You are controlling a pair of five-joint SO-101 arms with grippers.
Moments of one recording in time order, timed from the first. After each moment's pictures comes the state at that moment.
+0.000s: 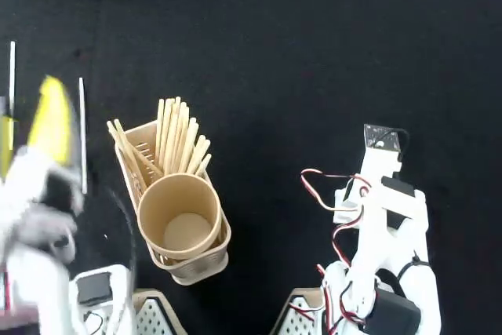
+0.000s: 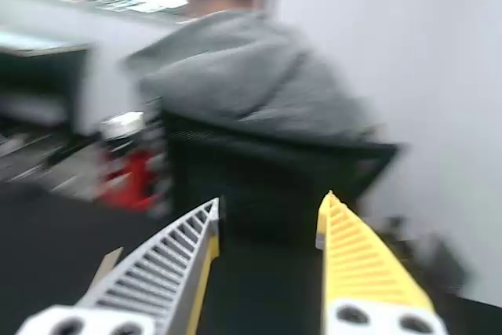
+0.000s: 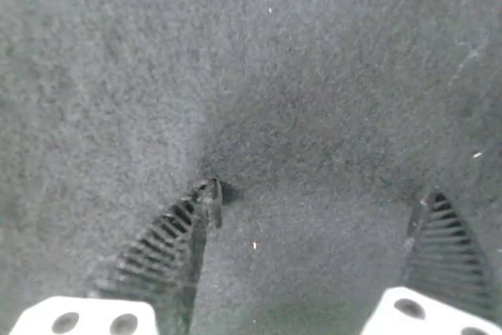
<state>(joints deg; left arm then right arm) -20.6 -74.3 21.1 62.7 9.3 21.6 -26.6 69.1 49.8 12.1</state>
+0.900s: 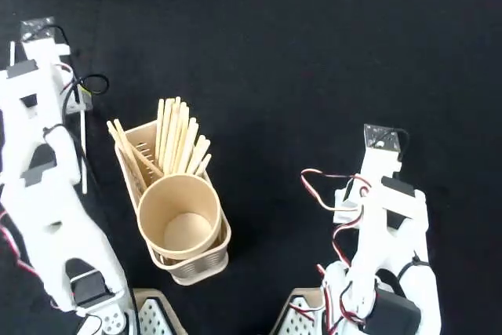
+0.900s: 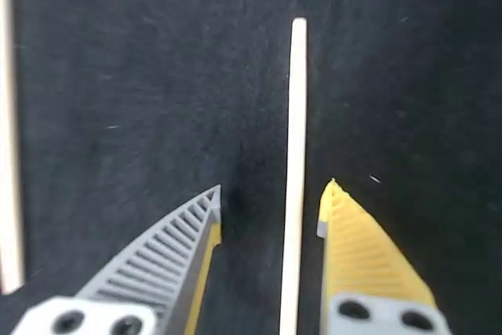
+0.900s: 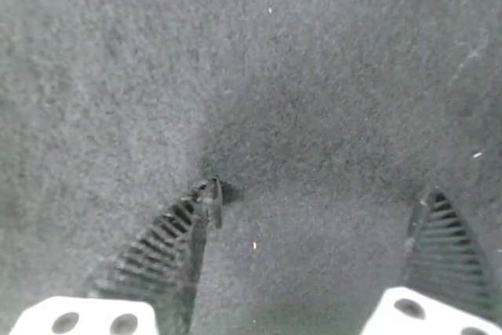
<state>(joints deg) -27.7 36.8 -21.8 63.2 -9.9 21.6 -26.6 69.1 49.8 12.1</state>
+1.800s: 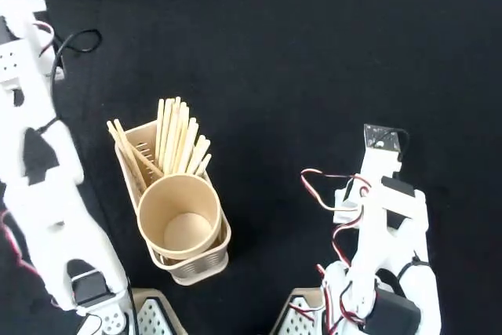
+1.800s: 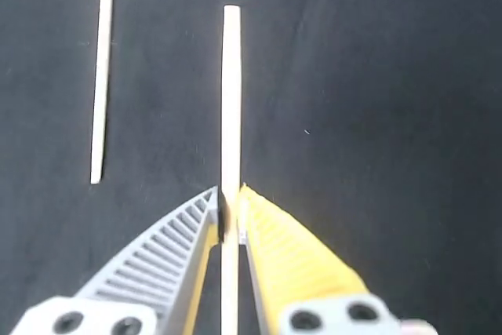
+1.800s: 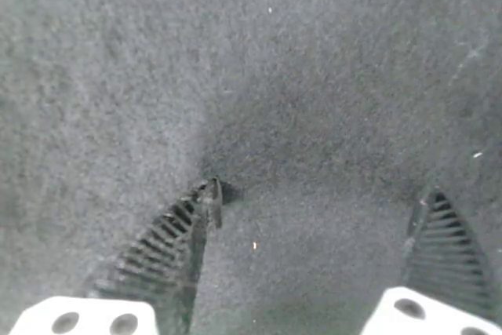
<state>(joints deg) -25.8 33.1 -59.2 100.8 -3.3 21.6 -26.6 69.1 49.8 12.1</state>
